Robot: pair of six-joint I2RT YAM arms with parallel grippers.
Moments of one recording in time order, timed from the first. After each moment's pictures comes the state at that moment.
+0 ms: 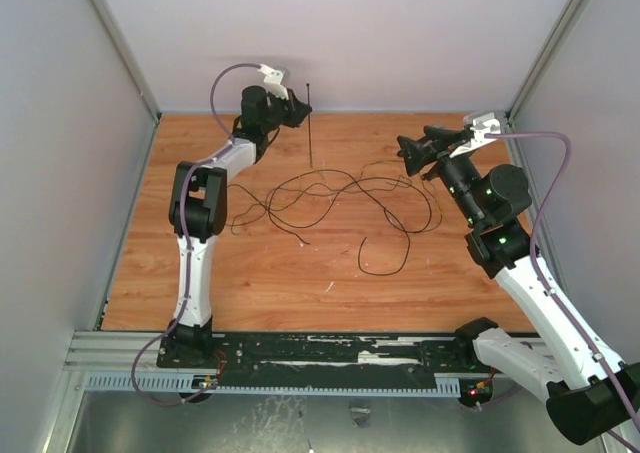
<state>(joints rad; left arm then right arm) -0.23 2.28 1.78 0.42 0.45 -0.24 0.41 0.91 0.91 0.24 -0.08 0.12</state>
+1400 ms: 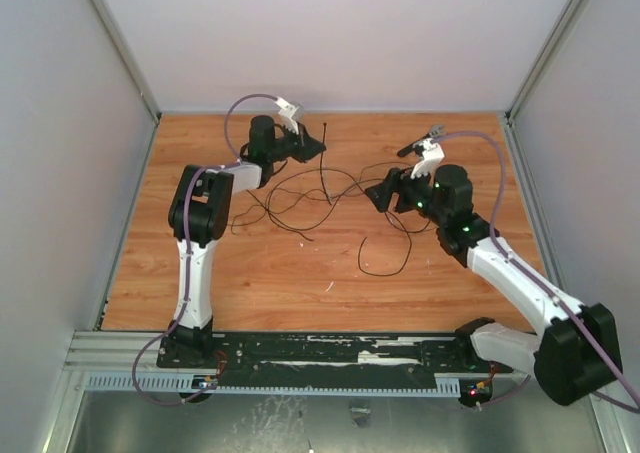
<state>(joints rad) -0.28 2.24 1.47 0.59 0.66 -0.25 0.41 1.09 0.74 0.14 -0.25 0.33</state>
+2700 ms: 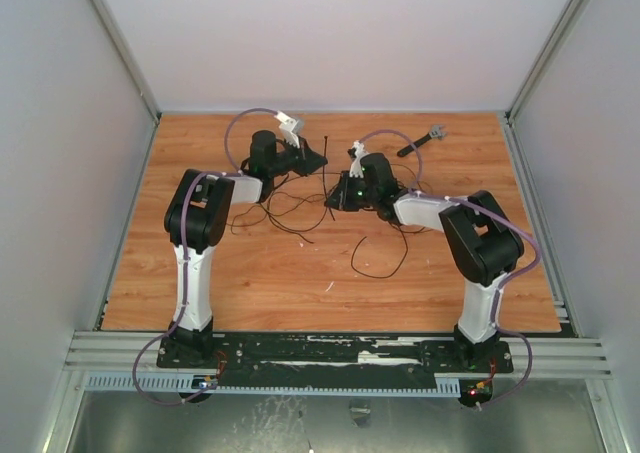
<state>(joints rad) -0.31 2.16 1.27 0.71 0.62 -0.30 0.54 1.89 1.06 0.26 -0.37 0.56</state>
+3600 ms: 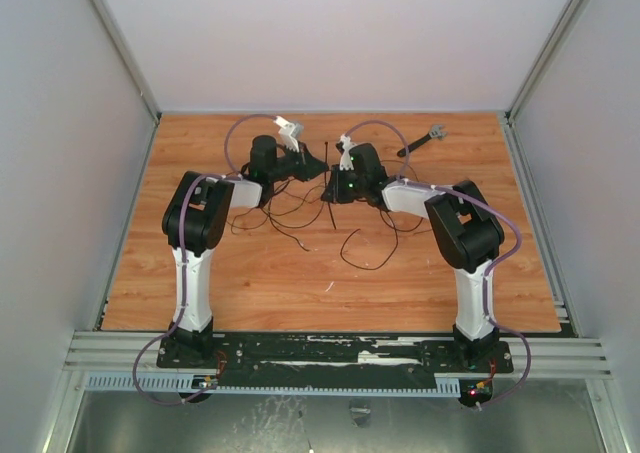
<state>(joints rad) -0.32 2.13 1.20 0.72 0.62 -0.39 0.54 2.04 1.28 0.13 -0.34 0.45</state>
